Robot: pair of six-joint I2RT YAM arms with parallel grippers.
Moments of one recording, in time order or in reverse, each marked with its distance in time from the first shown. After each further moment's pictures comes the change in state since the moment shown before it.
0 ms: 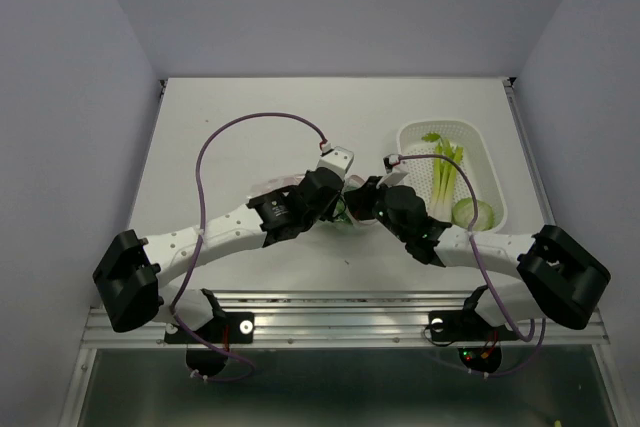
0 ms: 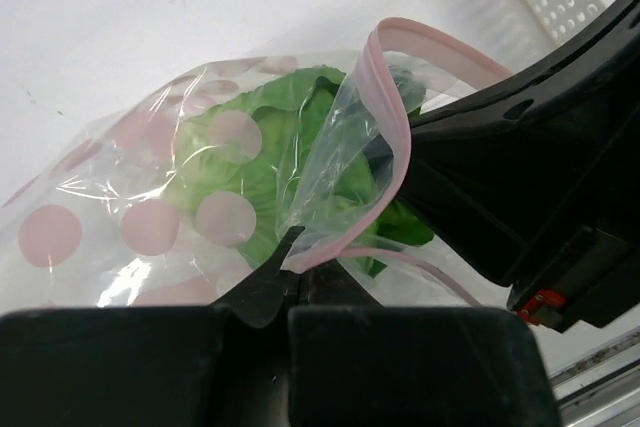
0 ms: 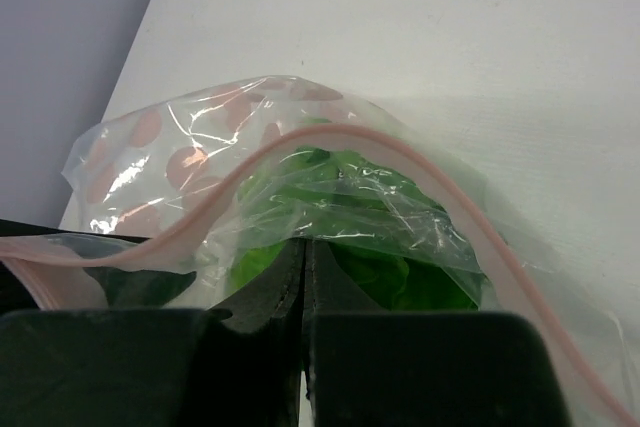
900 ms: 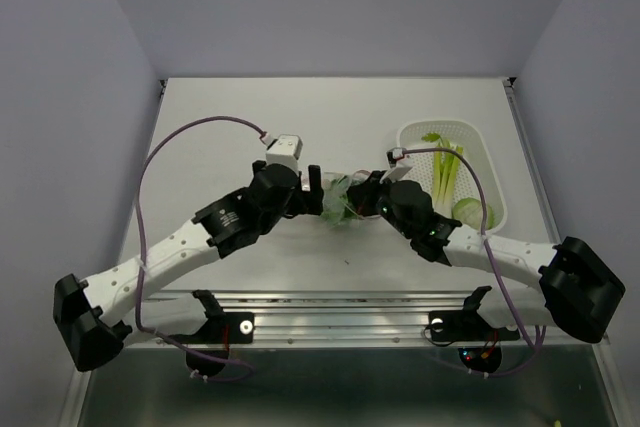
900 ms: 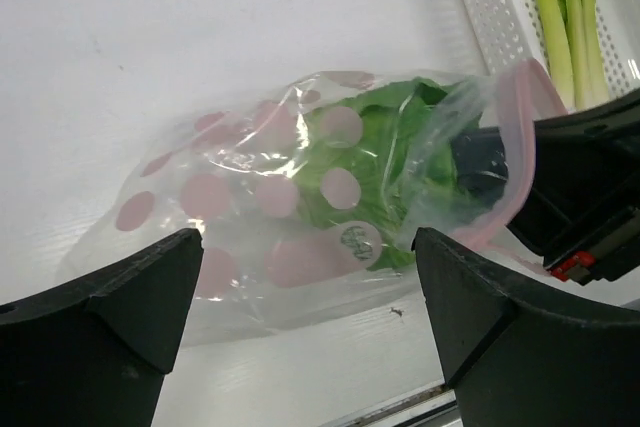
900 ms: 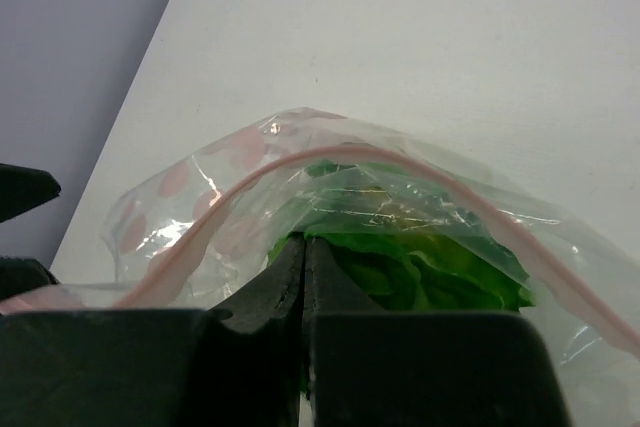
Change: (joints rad) left arm 0.063 -0.233 -0.042 -0.101 -0.001 -0.180; right arm -0.001 -0.106 0.050 -0.146 0.007 -0.039
